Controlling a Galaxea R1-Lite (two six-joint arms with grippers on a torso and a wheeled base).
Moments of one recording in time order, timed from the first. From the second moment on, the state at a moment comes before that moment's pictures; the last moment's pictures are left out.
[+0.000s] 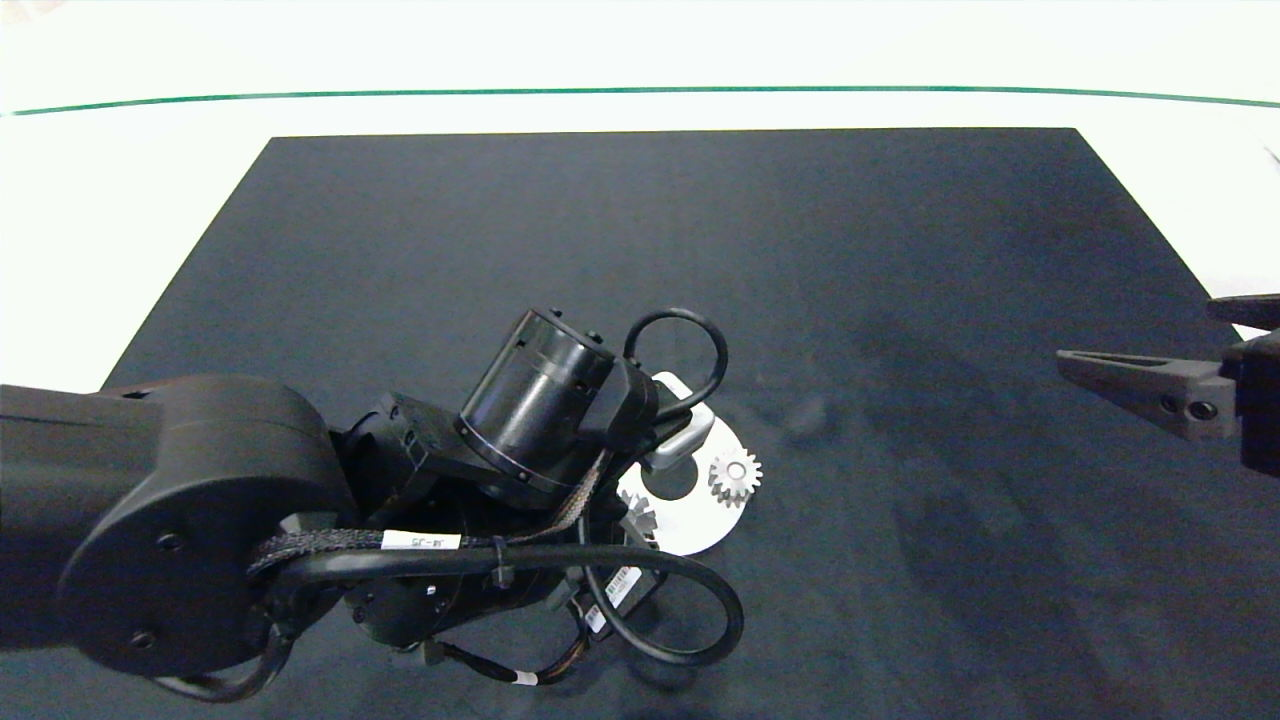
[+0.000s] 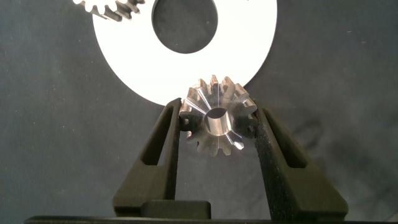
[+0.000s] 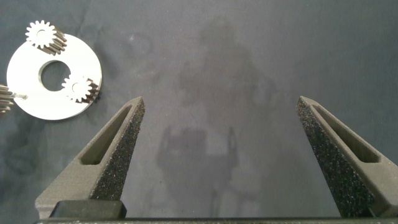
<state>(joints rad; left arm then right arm) -0.90 1.70 -1.15 0.20 0.28 0.20 0.66 1.17 -1.12 0.31 -0.50 -0.04</state>
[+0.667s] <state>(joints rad) -0.89 1.72 -1.18 0.20 0.28 0.21 0.66 1.17 -1.12 0.31 -0.50 -0.04</state>
